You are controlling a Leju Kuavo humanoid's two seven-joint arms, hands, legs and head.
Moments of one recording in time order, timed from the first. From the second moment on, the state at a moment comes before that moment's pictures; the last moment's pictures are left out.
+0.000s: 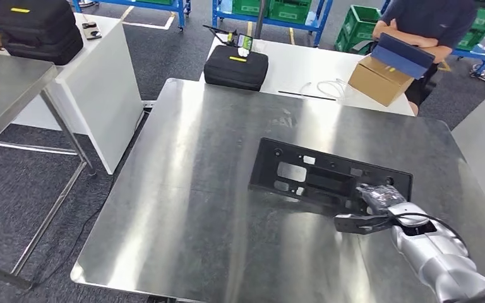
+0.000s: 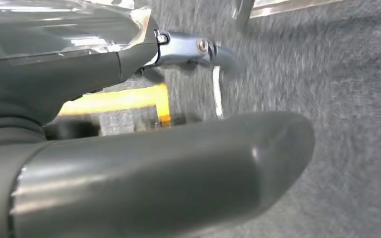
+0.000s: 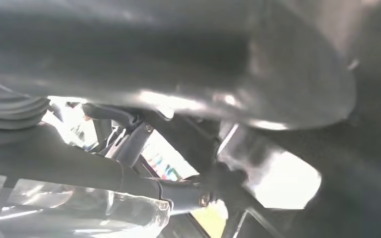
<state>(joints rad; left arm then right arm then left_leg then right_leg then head) -0.17 -0.12 -0.46 -0.31 0.34 0.36 -0.18 -0.68 -0.39 0.57 -0.40 1.27 0.01 -0.07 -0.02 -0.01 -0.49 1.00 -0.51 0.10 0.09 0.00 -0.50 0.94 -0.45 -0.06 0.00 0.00</state>
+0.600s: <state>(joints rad) -0.12 -0.09 -0.46 -0.29 0.35 0.40 -0.24 -0.81 -0.29 0.11 -0.96 0.52 -0.39 -0.27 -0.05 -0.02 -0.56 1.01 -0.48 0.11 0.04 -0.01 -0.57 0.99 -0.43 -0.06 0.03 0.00</state>
